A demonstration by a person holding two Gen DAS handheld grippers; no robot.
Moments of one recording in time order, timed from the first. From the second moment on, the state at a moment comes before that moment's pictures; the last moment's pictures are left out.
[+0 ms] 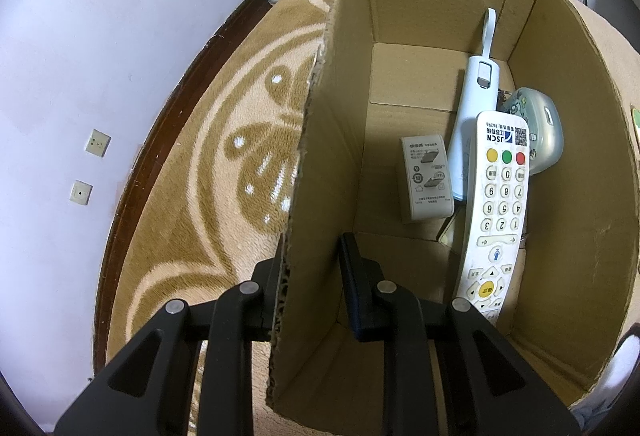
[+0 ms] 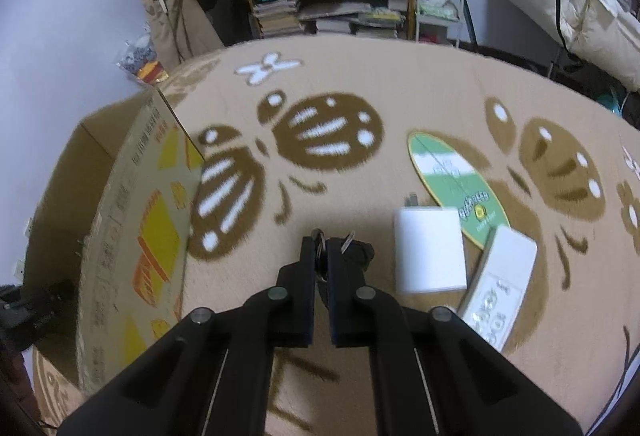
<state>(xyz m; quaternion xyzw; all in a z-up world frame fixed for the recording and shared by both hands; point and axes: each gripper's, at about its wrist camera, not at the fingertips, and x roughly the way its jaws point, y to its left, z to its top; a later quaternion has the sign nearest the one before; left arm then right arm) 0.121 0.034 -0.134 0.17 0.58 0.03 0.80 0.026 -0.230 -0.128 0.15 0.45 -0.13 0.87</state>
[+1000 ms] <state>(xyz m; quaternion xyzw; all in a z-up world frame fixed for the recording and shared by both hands) 0.122 0.035 -0.133 0.16 0.58 0.02 0.80 0.090 -0.126 -0.021 0.08 0.31 0.04 0.95</state>
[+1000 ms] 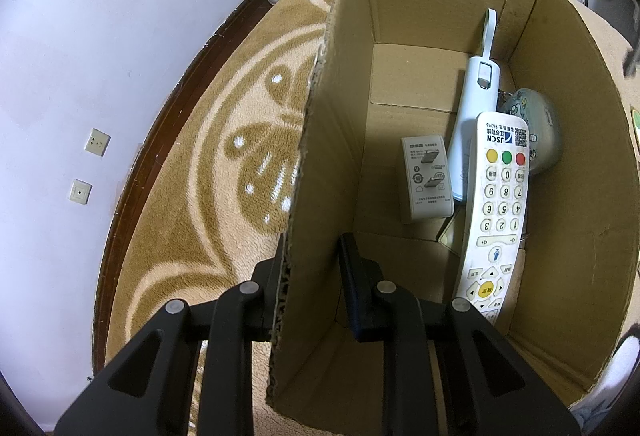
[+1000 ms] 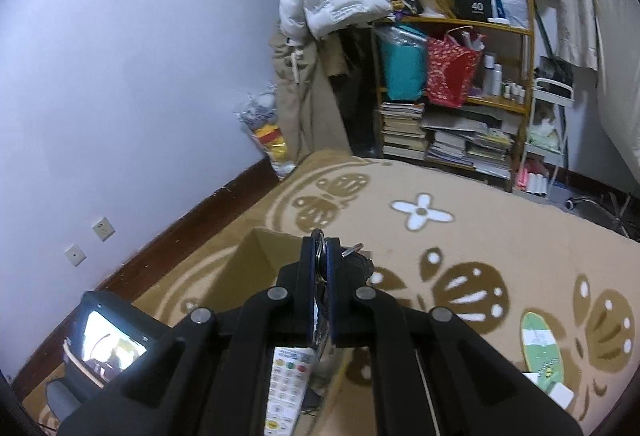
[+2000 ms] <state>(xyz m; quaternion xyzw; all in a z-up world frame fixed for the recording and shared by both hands) 0.122 0.035 -0.133 0.16 0.58 0.02 0.80 0.088 -0.113 -0.082 0.08 0.37 0.06 0.92</state>
